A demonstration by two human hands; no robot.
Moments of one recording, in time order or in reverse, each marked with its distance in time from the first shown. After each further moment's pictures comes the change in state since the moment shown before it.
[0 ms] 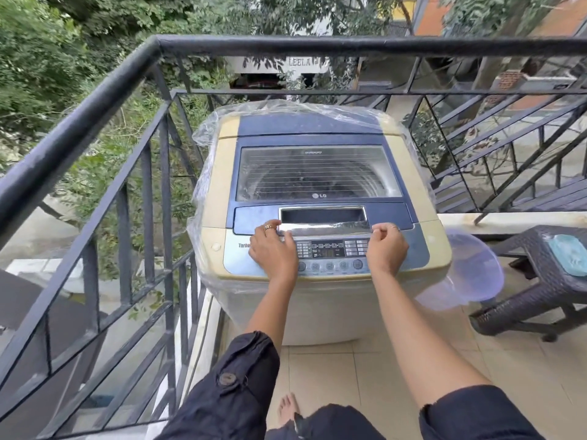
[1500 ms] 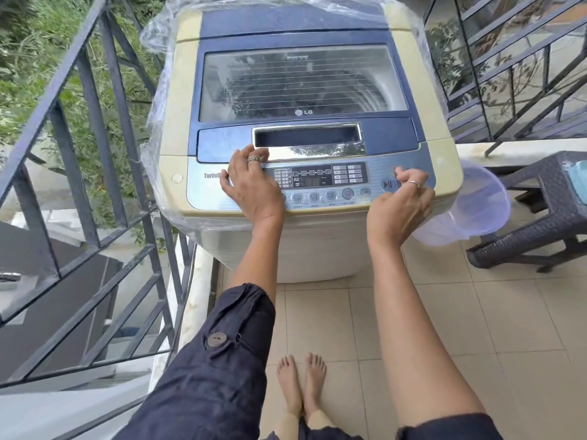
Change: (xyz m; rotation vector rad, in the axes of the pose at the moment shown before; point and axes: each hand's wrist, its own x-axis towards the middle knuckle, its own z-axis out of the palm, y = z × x) left_hand -0.007 -0.020 0.036 0.051 0.206 0.172; right_hand -0.032 0.052 -0.011 -0.180 0.301 -0.163
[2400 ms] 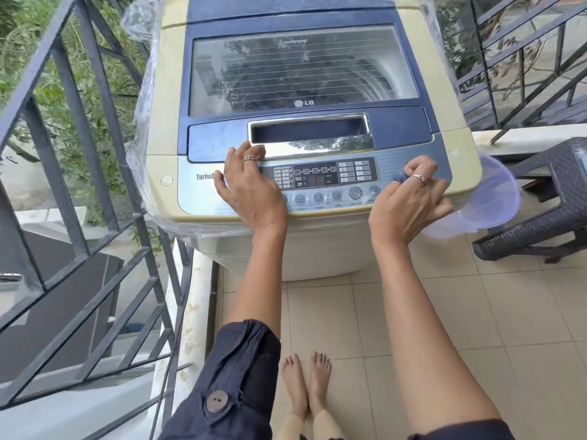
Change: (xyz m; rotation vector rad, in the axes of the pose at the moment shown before) left_hand -0.002 -0.002 0.004 -0.024 0.035 -0.028; right_hand 0.002 -0.002 0.016 -0.138 0.041 -0.041
